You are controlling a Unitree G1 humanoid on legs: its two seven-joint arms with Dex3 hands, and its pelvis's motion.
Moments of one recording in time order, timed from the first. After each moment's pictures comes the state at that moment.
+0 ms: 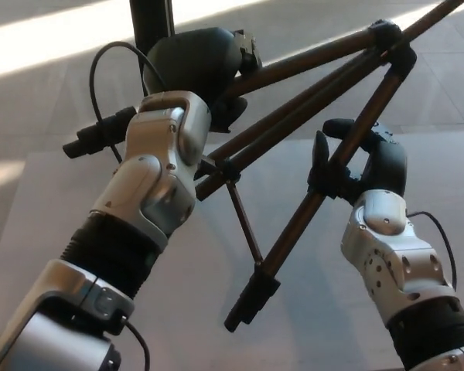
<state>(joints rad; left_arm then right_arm) -1.02 0.18 -0.30 0.52 0.81 0.32 -0.02 -0.79 -0.03 0.04 0.58 0.23 0.19 -0.51</state>
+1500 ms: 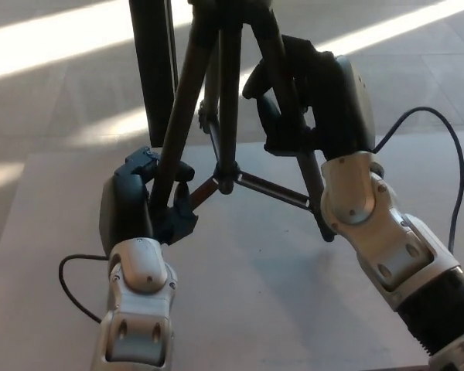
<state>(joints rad) -0.48 -0.17 0.14 0.23 0.43 0.27 0.30 -0.85 -0.20 0.40 0.47 -0.24 -0.07 -0.48</state>
